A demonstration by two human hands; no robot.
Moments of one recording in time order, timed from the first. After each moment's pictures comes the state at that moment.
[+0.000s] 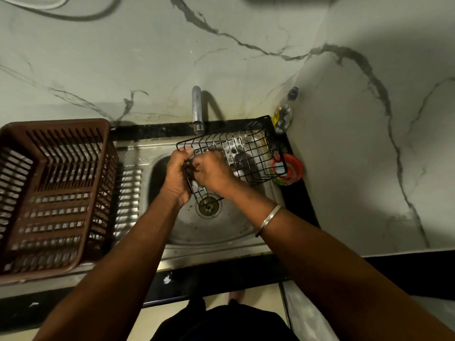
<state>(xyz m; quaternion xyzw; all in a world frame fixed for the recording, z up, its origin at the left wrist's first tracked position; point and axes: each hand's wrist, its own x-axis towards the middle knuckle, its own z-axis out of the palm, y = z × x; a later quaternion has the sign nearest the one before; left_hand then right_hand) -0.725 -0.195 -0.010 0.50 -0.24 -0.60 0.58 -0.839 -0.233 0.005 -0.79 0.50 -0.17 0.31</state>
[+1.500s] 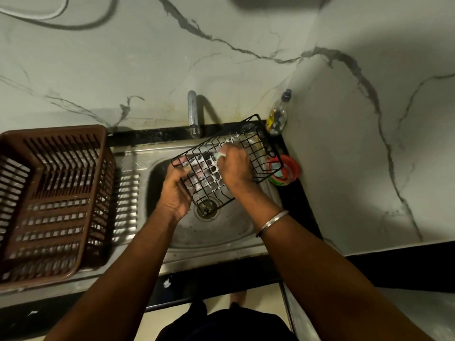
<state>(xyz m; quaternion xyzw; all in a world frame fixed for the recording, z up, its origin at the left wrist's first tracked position) -0.721 -0.176 -0.027 0.45 -0.19 -0.64 0.60 -0.875 -0.243 -0.008 -0.70 0.64 -0.27 0.16</state>
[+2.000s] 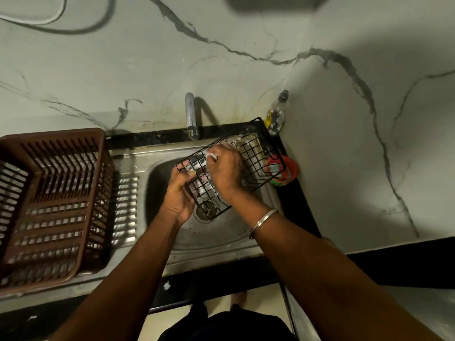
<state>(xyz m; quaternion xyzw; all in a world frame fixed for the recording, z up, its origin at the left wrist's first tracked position) -0.729 -0.172 -0.032 0.42 -0.20 -0.66 0.59 -0.854 -0.246 -0.023 -0.63 0.65 -0.38 0.18</state>
